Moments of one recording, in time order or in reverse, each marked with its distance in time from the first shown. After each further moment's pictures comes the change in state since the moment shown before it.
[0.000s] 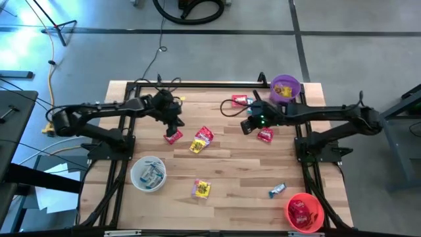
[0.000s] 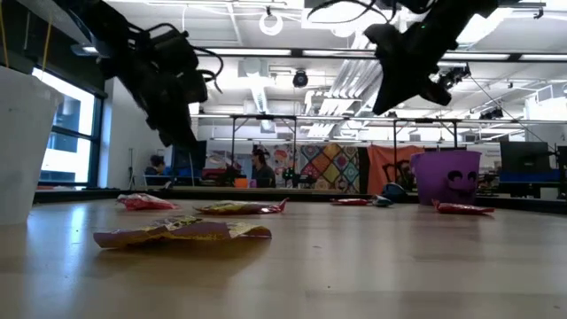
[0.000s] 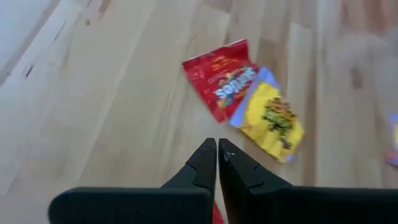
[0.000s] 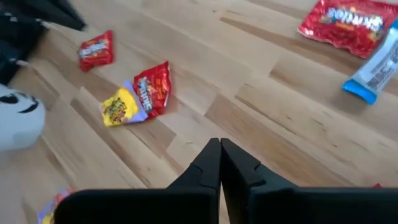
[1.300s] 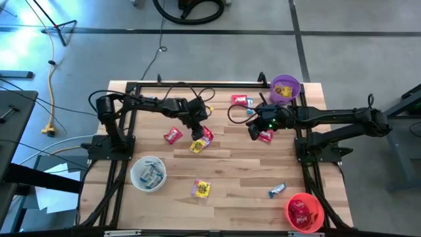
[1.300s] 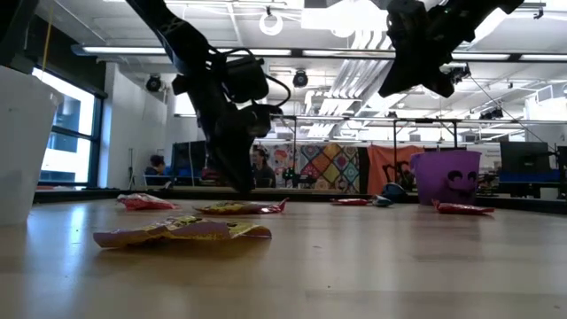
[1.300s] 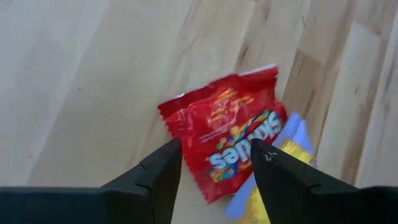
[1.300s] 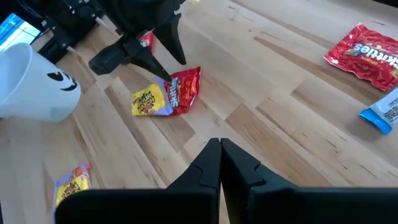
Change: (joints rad) left arm -0.169 0.533 0.409 -0.092 -0.132 -0.183; right arm 0.060 -0.144 -0.084 0.080 0.004 -0.140
